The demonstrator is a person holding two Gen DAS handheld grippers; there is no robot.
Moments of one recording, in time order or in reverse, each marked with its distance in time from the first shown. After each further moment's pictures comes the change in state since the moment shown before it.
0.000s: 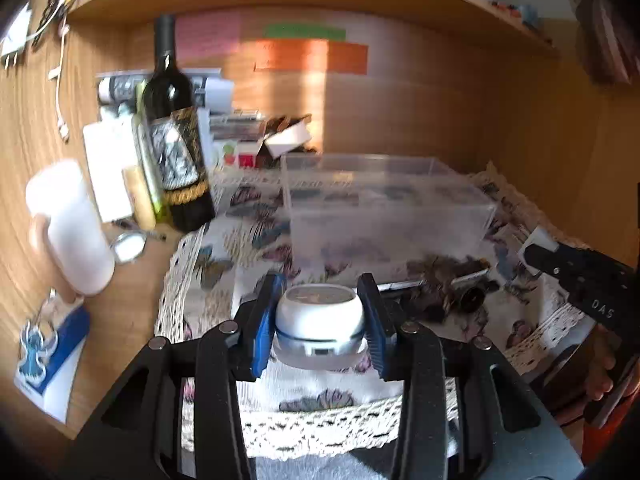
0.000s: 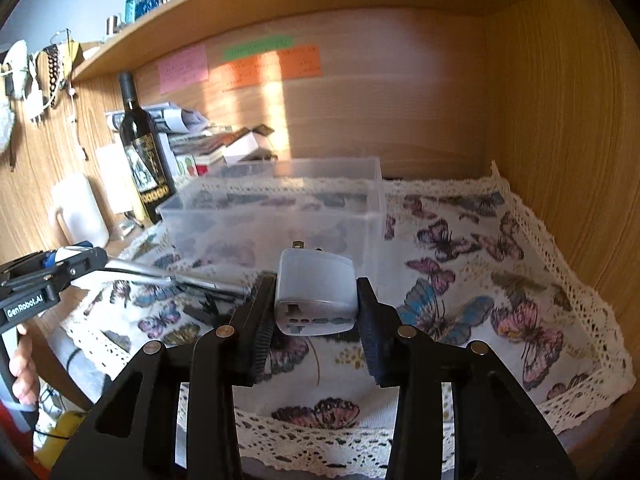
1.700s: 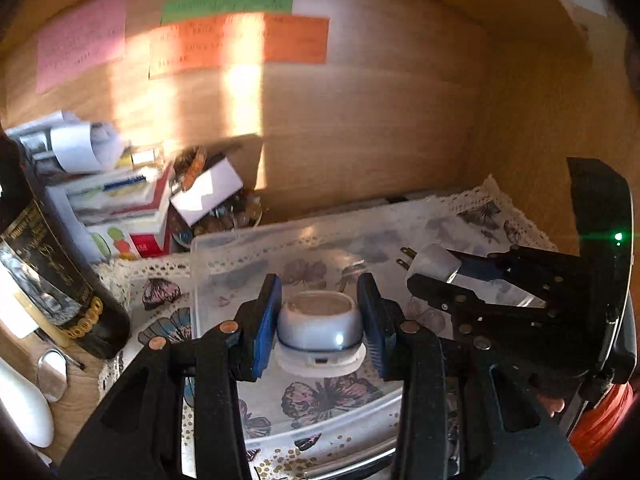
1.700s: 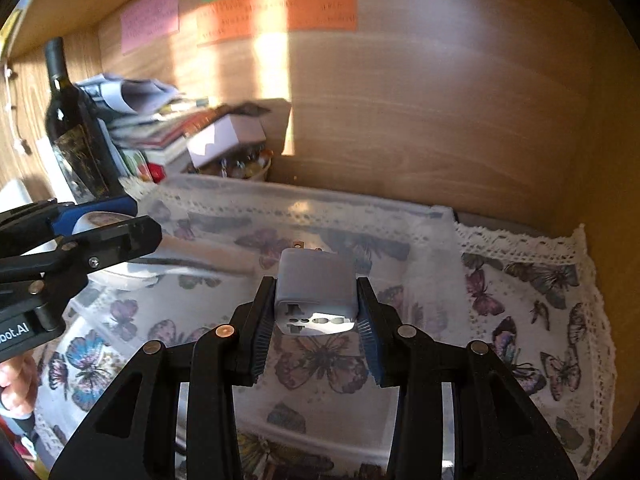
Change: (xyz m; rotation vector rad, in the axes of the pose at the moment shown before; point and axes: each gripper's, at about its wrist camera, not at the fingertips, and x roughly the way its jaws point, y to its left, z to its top) left arm 0.152 -0.014 0.108 0.090 0.110 -0.151; right arm 0.161 0.010 0.084 -0.100 0.194 0.019
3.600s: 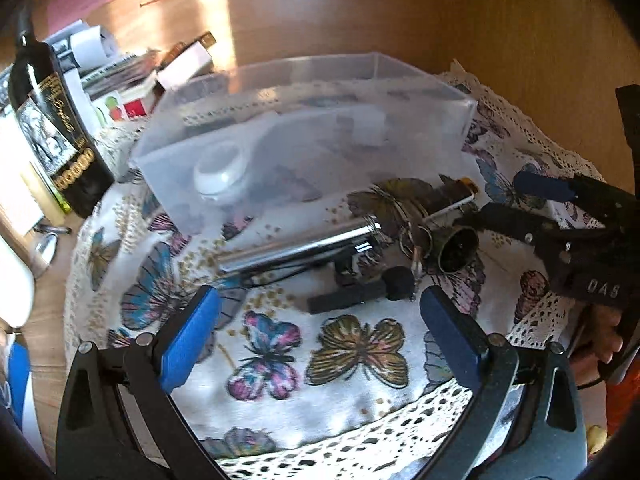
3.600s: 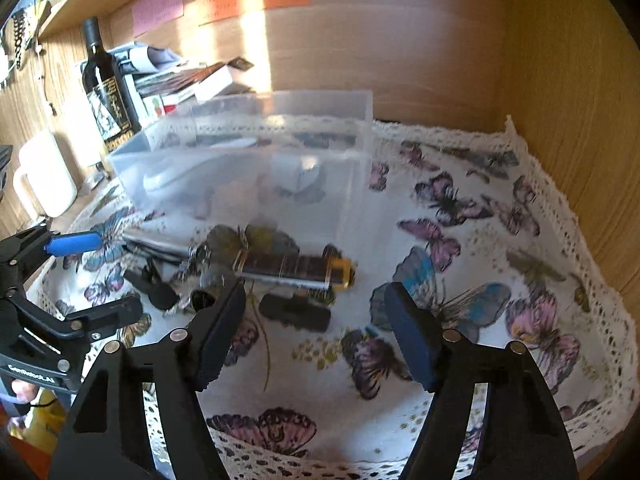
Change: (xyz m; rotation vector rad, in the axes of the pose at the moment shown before) left arm -0.034 -0.061 -0.133 0.061 0.193 0.045; right arm -0.088 -0.016 -0.111 0.065 0.044 -0.031
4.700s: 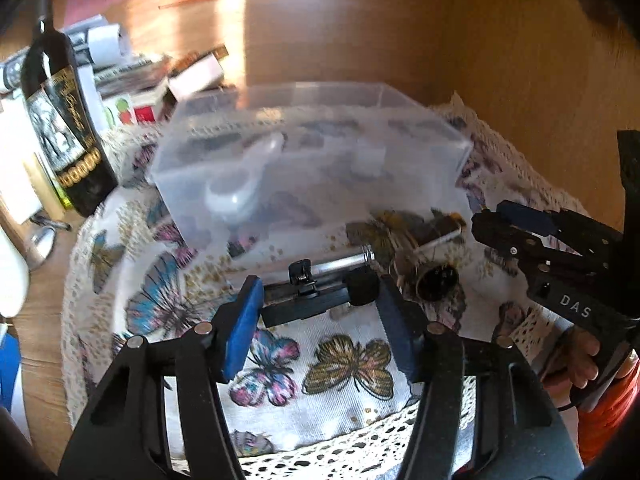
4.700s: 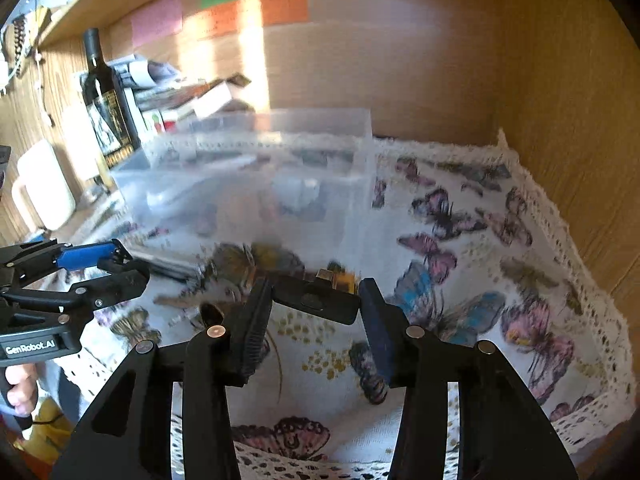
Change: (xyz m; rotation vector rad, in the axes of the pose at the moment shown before) left arm -0.023 0.013 0.012 -0.079 -0.078 -0.049; right arm -0.012 0.007 0.009 0.011 -0.081 -0.031
